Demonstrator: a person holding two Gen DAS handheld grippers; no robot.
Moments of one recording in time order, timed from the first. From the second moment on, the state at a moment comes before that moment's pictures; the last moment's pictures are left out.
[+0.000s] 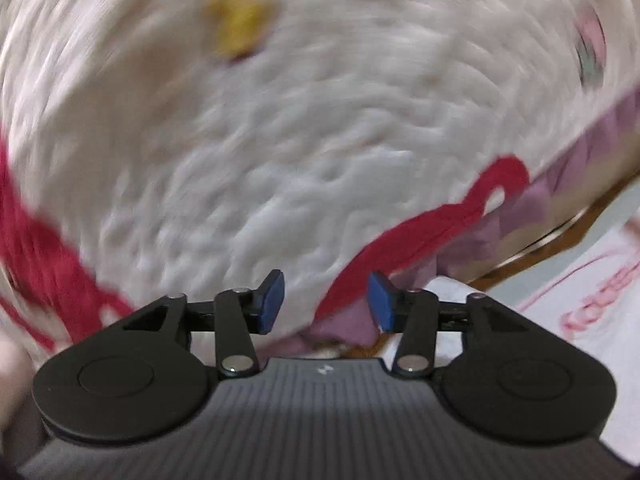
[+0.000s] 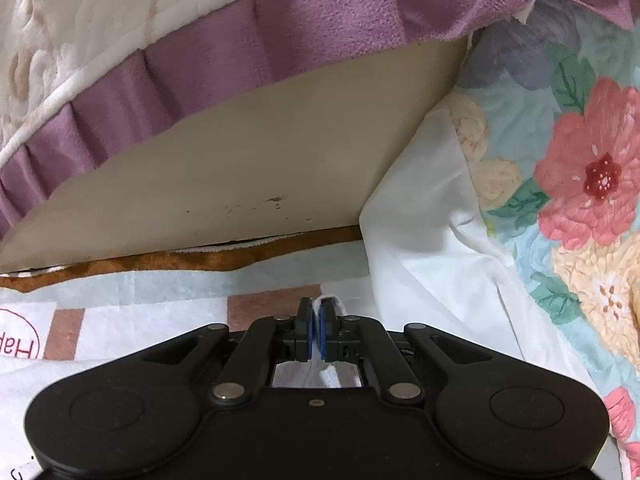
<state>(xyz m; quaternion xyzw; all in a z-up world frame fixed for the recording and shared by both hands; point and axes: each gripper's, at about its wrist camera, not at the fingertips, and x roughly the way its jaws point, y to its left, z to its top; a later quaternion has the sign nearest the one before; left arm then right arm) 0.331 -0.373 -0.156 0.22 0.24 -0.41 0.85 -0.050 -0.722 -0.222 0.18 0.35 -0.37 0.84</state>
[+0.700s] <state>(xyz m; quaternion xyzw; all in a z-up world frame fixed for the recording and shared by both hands) 0.370 -0.347 -0.191 0.10 0.40 -0.41 0.82 -0.051 -0.711 -0.226 0.16 0.34 -0.39 0.84</state>
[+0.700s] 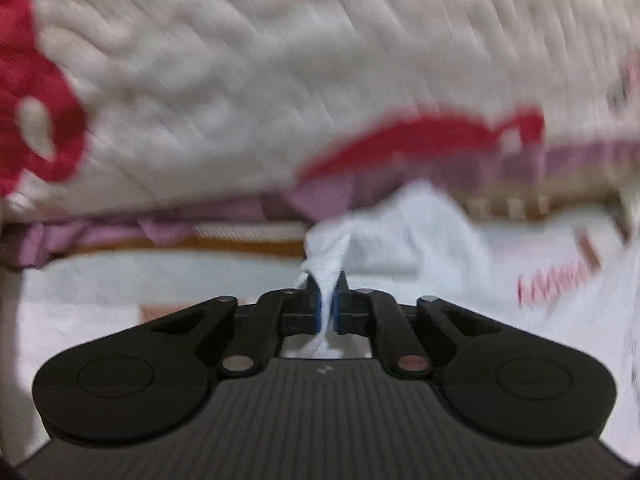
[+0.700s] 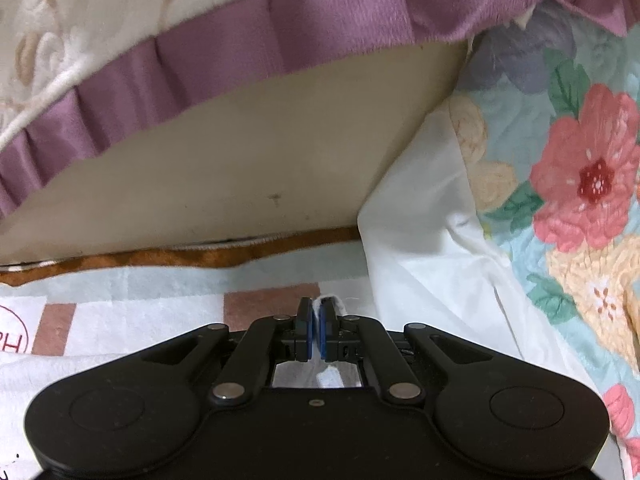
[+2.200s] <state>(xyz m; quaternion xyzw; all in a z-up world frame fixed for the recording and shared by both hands) 0.241 -0.151 -0.200 0.16 0.37 -0.27 0.88 -0.144 -0.550 -0.237 0.21 0.37 -0.33 0.84</state>
